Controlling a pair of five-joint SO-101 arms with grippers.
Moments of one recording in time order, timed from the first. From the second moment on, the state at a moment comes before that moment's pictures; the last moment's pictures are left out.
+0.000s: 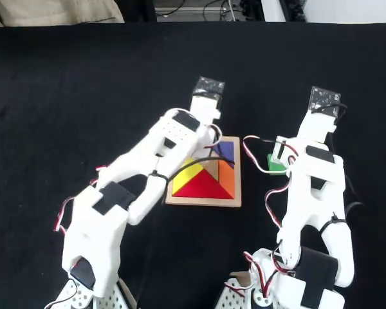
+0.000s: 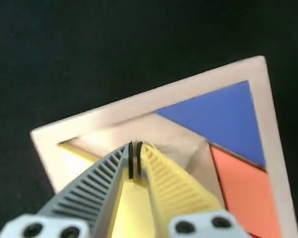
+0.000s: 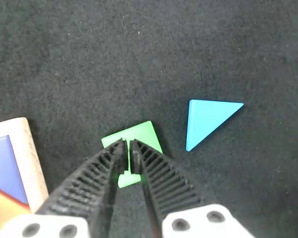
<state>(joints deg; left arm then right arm) 29.4 28.7 -2.4 54.0 12.0 18.9 -15.9 48.3 38.2 0.3</state>
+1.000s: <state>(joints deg) 21.5 13.3 -9.5 78.5 11.5 18.9 -15.9 48.3 38.5 0.3</state>
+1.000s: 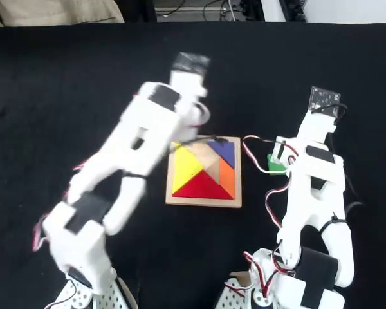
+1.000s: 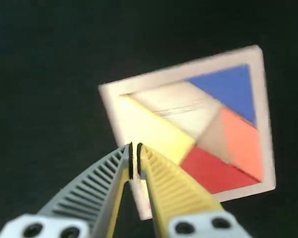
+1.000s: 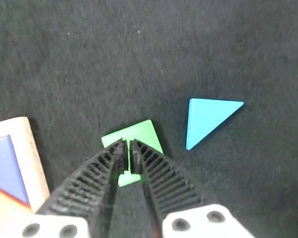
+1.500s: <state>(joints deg) -3.6 -27.1 49.7 49.2 5.7 13.5 -13.8 44.6 43.9 5.8</state>
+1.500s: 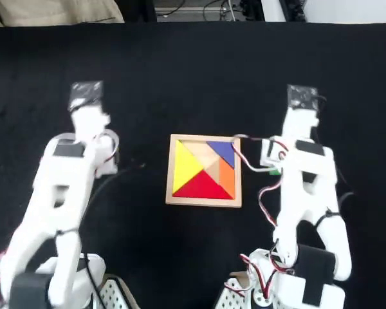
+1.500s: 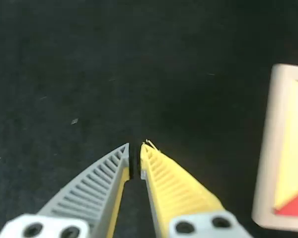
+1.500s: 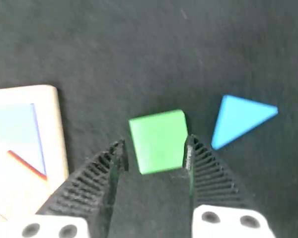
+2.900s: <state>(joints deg) -7.8 -28.4 66.1 33.4 5.5 11.4 5.8 29.8 54.1 14.2</state>
